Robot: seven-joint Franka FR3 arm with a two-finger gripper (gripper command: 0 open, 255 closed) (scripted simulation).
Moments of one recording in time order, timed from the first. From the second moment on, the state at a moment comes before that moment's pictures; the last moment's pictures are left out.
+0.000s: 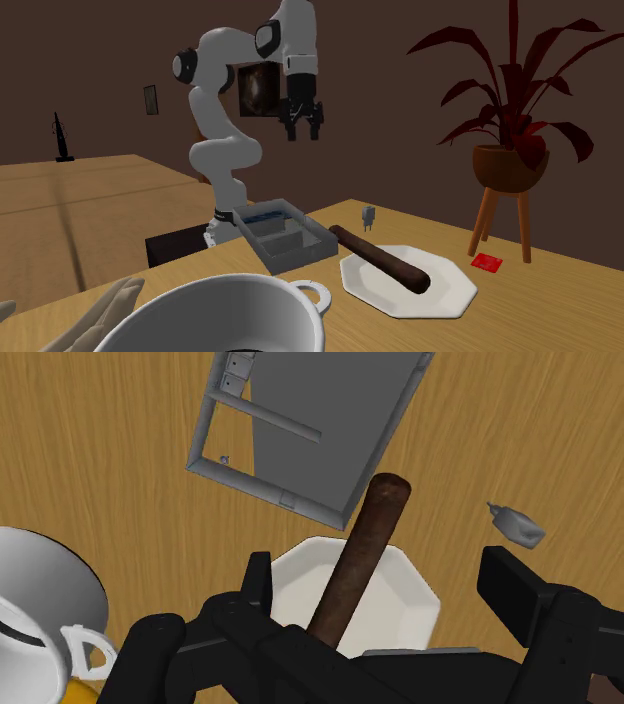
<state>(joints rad) 0.06 -0.73 0.10 -2.42 0.03 1.78 -0.07</state>
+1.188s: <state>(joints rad) 0.14 -0.27 0.36 -2.44 0.10 2.21 0.17</state>
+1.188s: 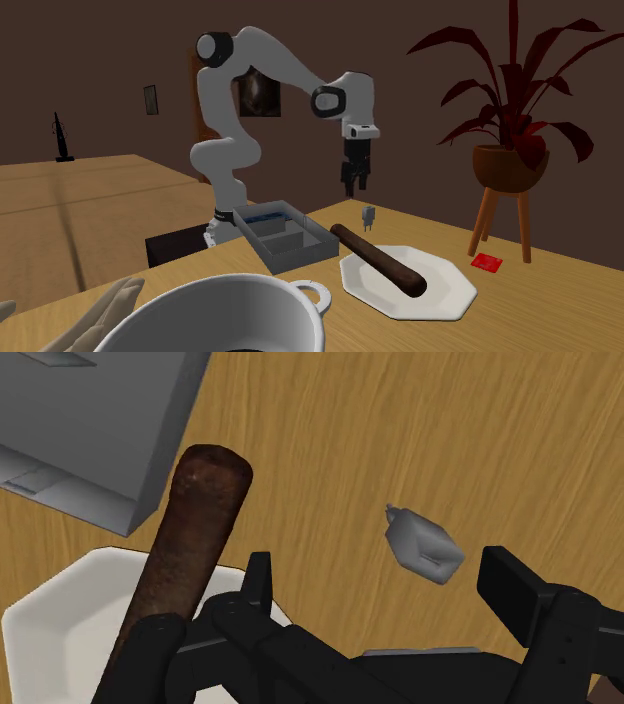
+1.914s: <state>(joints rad) 0.16 -0.03 0.43 -2.40 0.02 2.38 0.28</state>
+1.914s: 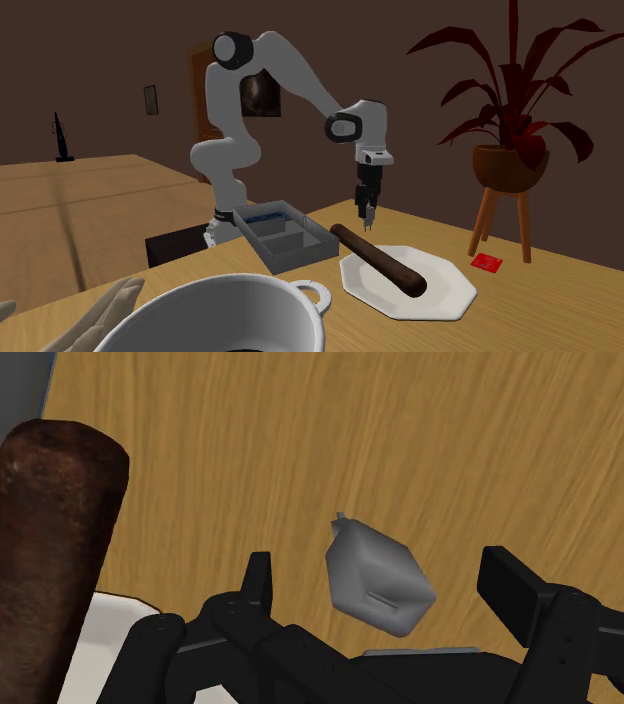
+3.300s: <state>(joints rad) 0.16 -0.02 0.43 -2.41 0.01 2.40 0.29</state>
